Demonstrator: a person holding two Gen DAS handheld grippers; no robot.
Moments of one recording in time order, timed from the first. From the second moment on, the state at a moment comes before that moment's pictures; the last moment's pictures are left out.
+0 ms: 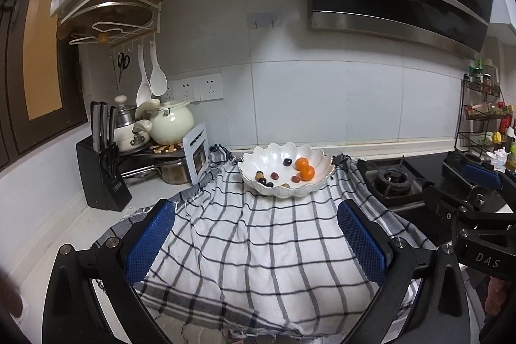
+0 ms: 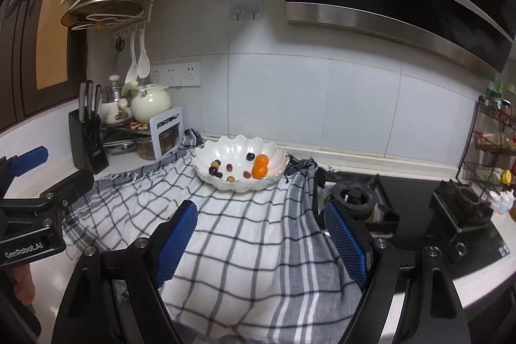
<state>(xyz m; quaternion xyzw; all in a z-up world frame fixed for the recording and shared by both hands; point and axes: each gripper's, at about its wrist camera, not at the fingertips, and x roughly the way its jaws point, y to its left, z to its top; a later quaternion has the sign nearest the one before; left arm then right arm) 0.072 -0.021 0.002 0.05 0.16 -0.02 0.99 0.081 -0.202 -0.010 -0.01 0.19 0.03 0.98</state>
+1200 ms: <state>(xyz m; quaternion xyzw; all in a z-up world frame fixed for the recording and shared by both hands) 0.031 -0.039 0.008 0.05 0.15 -0.05 0.99 0.030 -0.224 -0.009 0.01 0.17 0.02 0.98</state>
